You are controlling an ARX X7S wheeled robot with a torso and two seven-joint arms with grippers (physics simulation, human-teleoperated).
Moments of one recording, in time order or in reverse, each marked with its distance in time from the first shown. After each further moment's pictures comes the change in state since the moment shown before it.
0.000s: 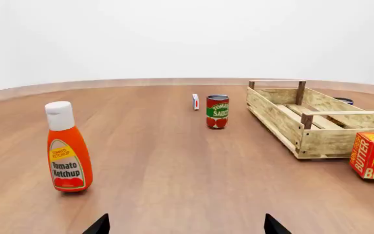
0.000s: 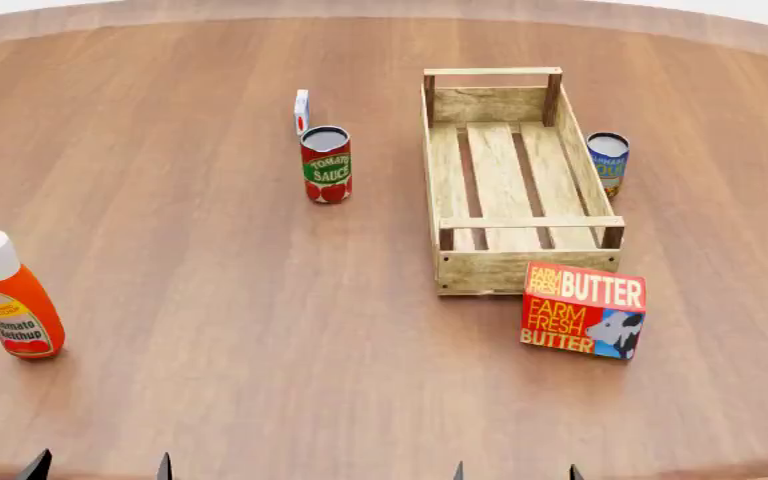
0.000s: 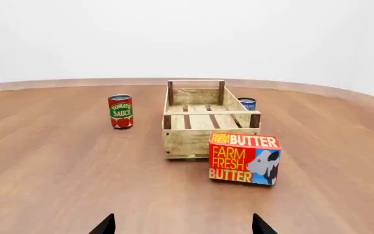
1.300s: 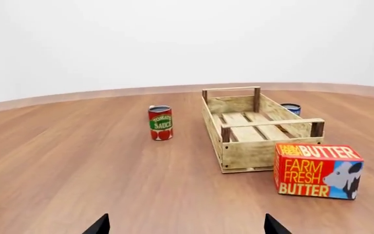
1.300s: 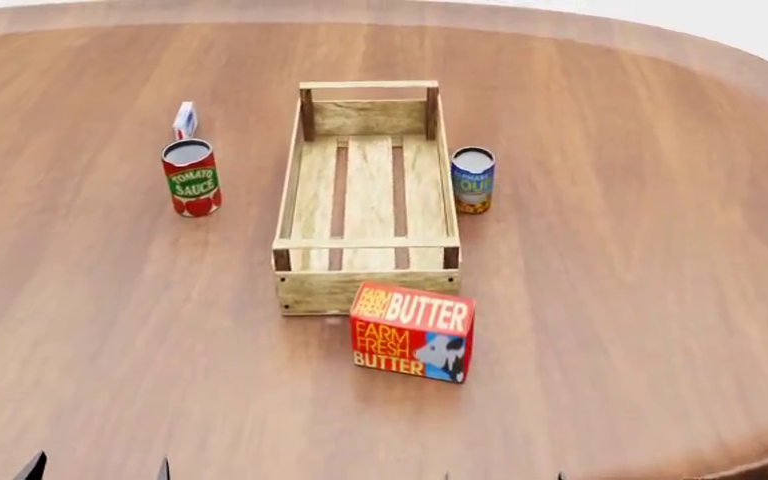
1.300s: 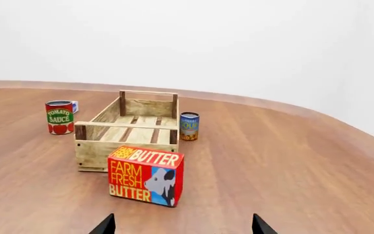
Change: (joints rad) left arm 0.007 -0.155 0.194 -0.005 -0.092 0.057 -0.205; right arm -0.017 0.106 -0.164 0.062 0.033 -0.137 0.153
